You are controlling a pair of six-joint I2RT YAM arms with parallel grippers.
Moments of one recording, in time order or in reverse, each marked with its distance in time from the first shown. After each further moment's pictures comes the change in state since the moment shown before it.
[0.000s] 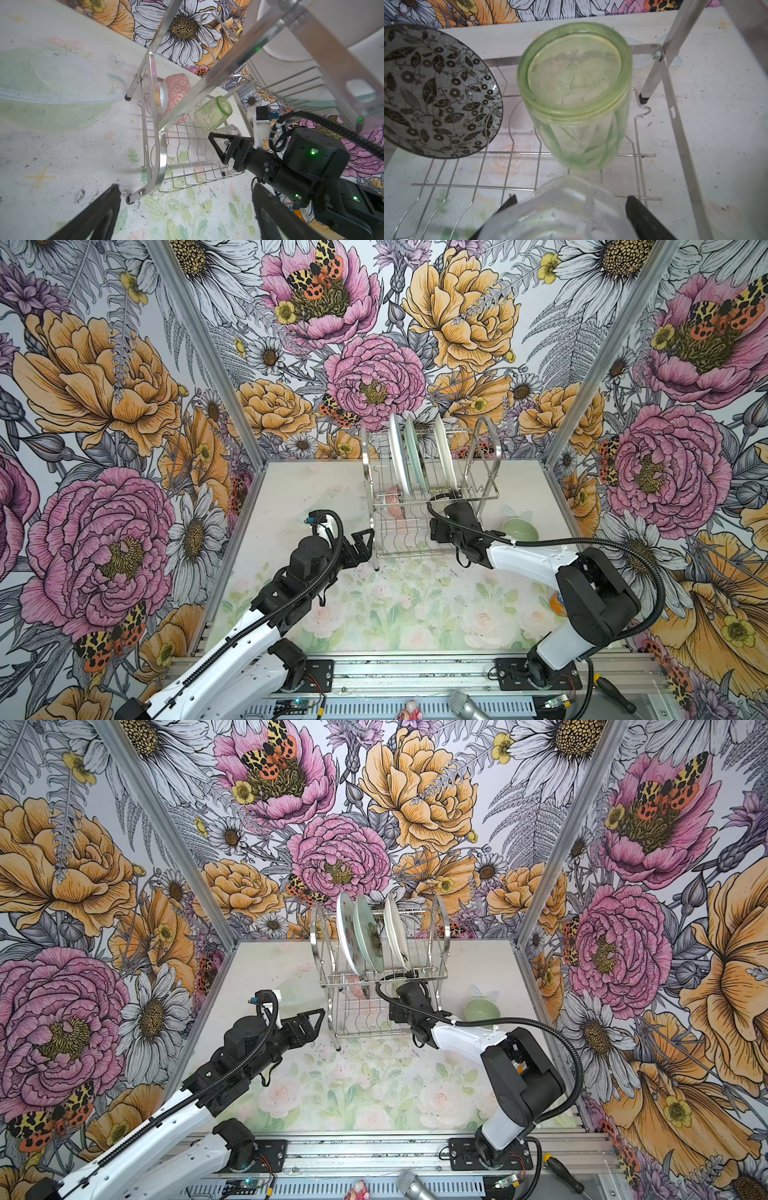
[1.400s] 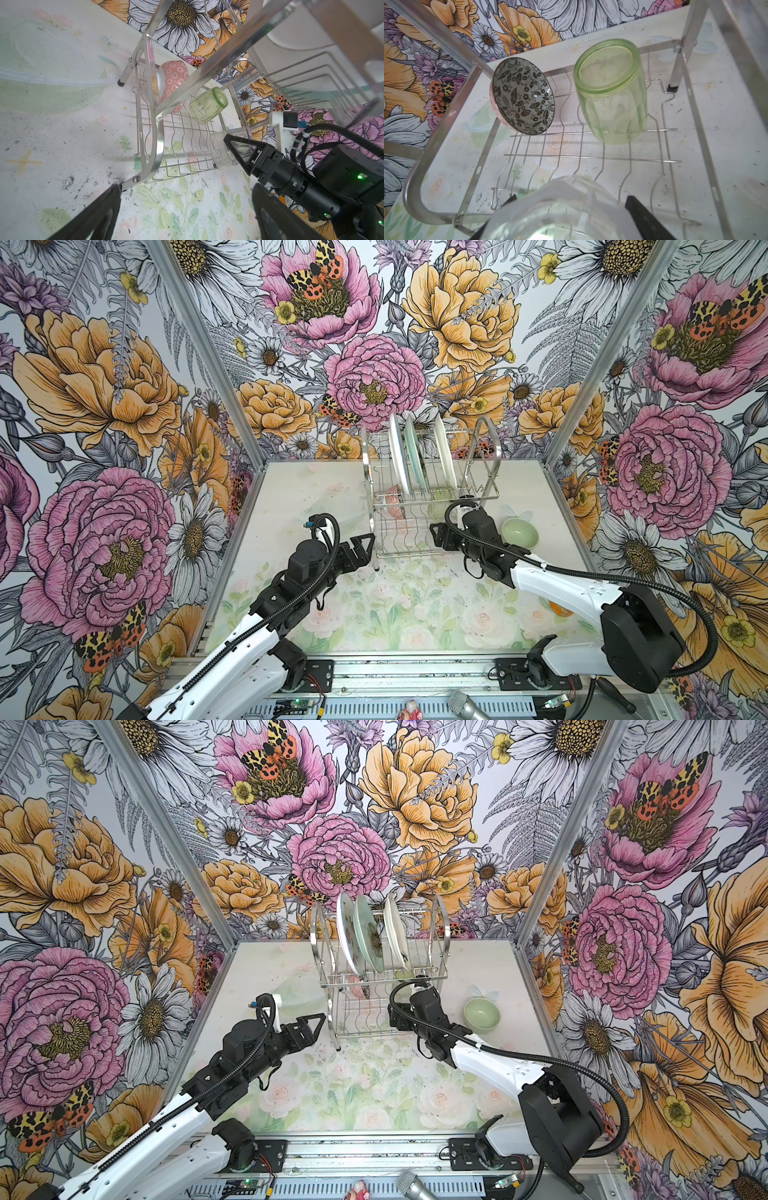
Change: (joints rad) left arm 0.015 -0.033 -0.039 0.003 0.077 -0.066; right arm 0.034 -0.267 -0.157 0.042 -0.195 0.126
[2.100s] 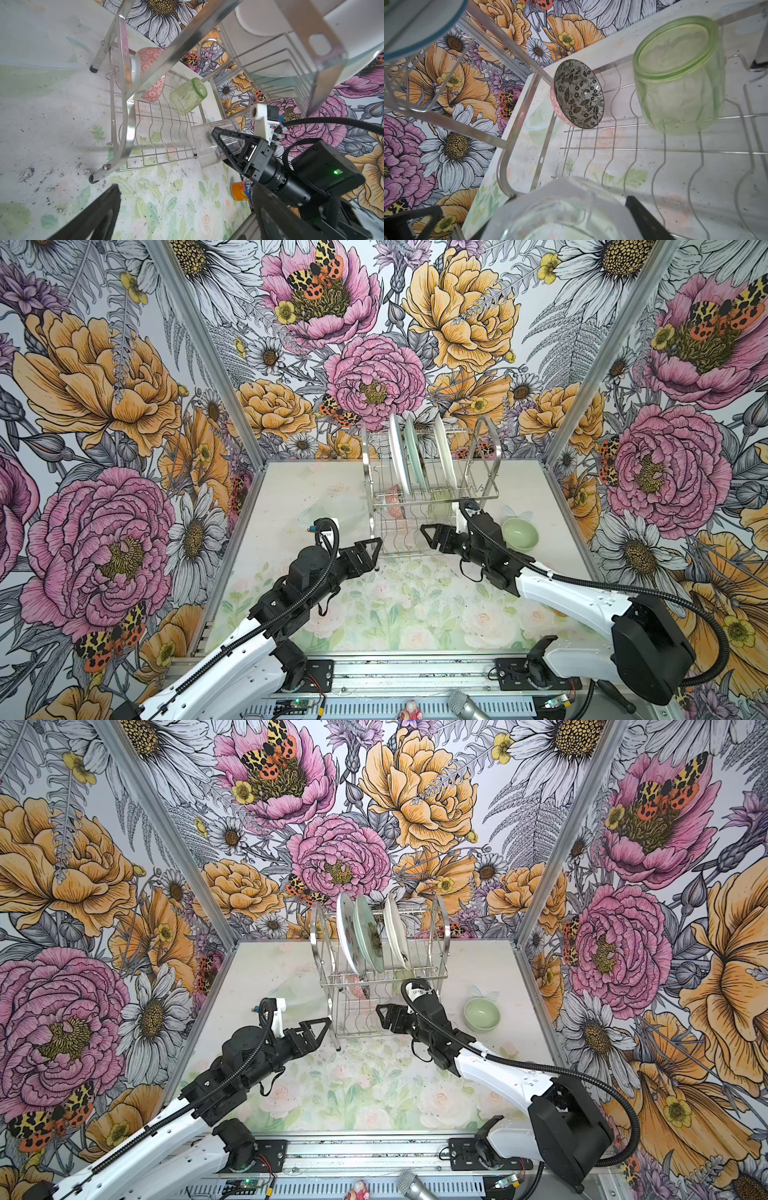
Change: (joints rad) left arm -0.109 -0.031 -0.011 0.031 -0.002 -0.082; right arm 0.013 -0.076 -0.057 0.125 -0.162 0.177
